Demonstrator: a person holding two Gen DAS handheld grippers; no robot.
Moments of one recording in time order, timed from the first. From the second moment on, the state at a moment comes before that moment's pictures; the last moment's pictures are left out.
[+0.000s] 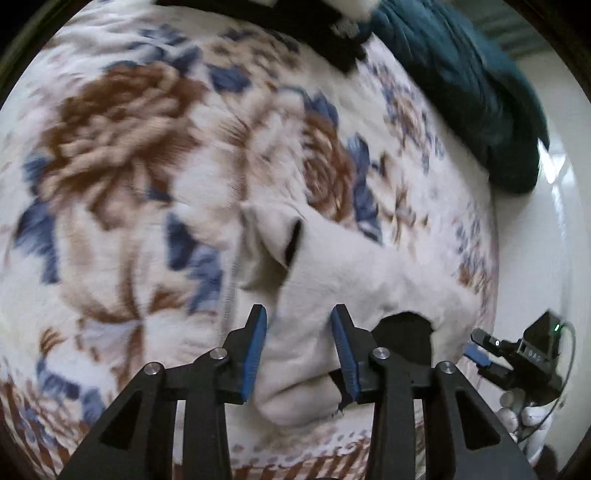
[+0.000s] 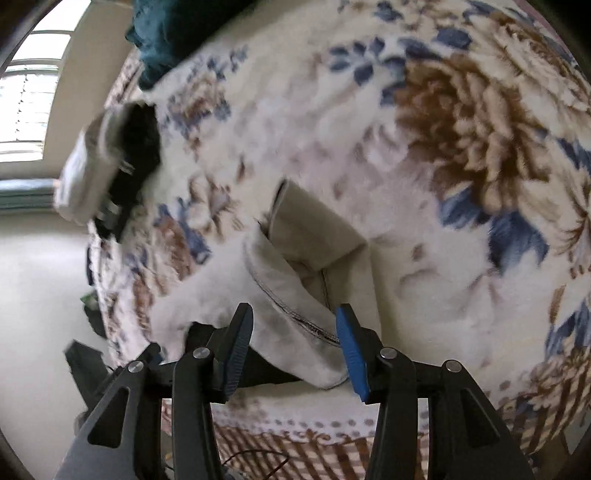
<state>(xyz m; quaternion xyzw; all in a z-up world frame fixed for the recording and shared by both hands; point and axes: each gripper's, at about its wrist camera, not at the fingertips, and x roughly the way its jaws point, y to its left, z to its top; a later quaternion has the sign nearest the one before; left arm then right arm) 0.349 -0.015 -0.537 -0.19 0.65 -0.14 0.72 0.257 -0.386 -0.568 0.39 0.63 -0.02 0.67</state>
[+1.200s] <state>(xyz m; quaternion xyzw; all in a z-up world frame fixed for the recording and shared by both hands) 0.365 -0.013 -0.518 -0.15 0.63 -0.12 0.75 0.304 -0.436 -0.585 0.47 0.62 -0.04 0.63</state>
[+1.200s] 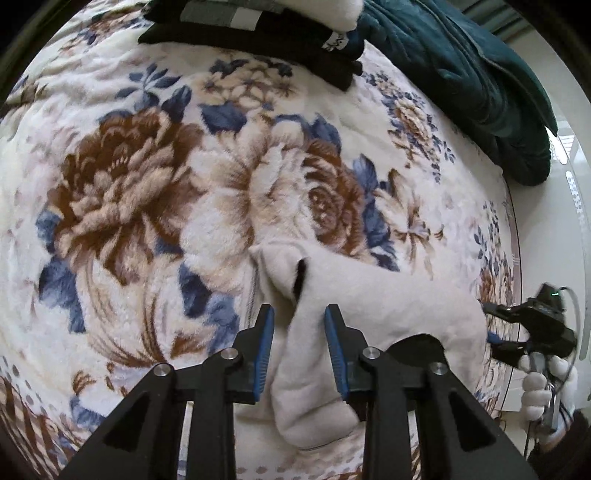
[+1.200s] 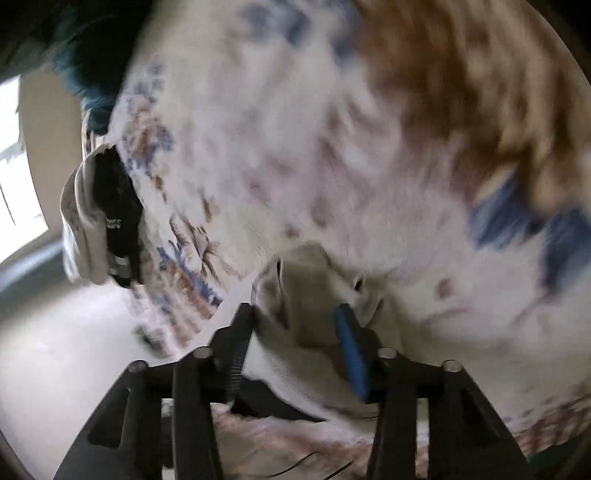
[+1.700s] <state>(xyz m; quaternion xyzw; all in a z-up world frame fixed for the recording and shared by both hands) 0.398 -0.032 -0.532 -0.15 0.63 -0.12 0.75 0.338 -0.392 -0.591 0.35 0.67 0.04 0.65</state>
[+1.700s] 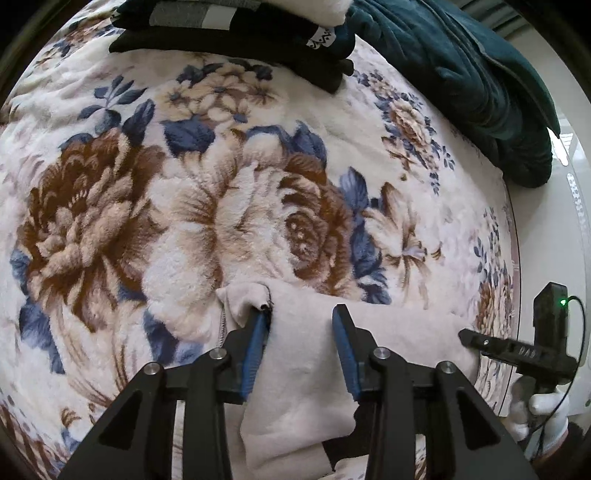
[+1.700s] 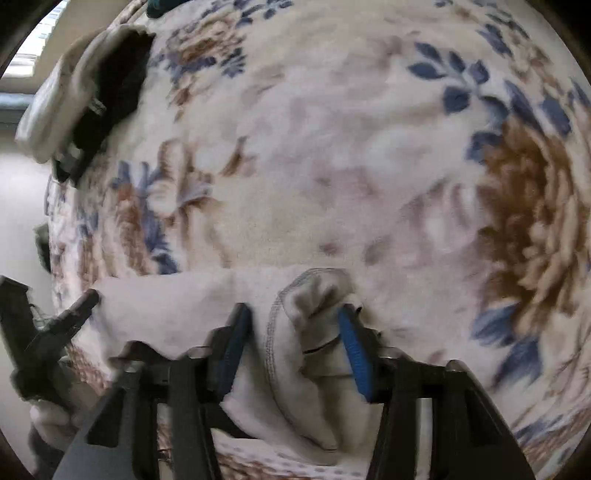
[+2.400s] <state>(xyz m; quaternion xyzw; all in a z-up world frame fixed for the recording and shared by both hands) 0.385 -0.017 -0.530 -0.17 0.65 -0.12 0.73 0.332 -0.384 -0.584 0.27 0.70 0.06 0.66</state>
